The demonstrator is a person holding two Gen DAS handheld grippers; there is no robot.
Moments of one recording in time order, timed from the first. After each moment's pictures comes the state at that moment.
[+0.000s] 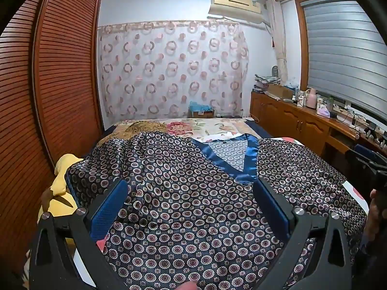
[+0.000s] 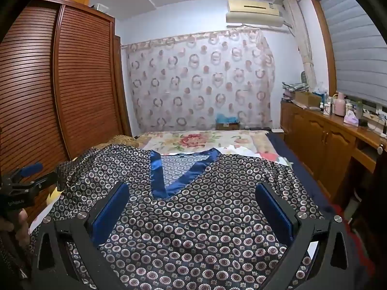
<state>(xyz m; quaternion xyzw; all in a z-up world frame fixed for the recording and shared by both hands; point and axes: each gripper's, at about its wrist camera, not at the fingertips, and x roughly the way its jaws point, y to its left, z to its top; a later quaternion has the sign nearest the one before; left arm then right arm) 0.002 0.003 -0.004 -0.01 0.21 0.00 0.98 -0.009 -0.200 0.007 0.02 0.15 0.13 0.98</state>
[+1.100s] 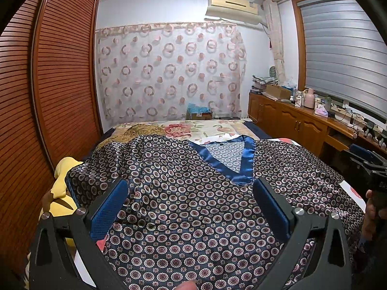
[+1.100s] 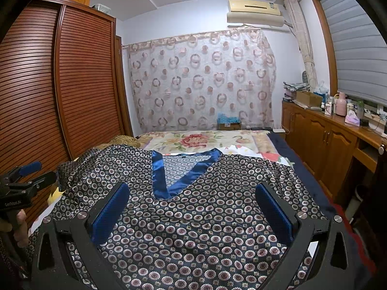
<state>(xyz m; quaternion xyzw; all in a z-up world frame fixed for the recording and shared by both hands) -0.006 -0.006 0.006 0.00 0.20 0.00 0.98 -0.011 -0.199 0.010 0.03 0.15 0.13 0.98</state>
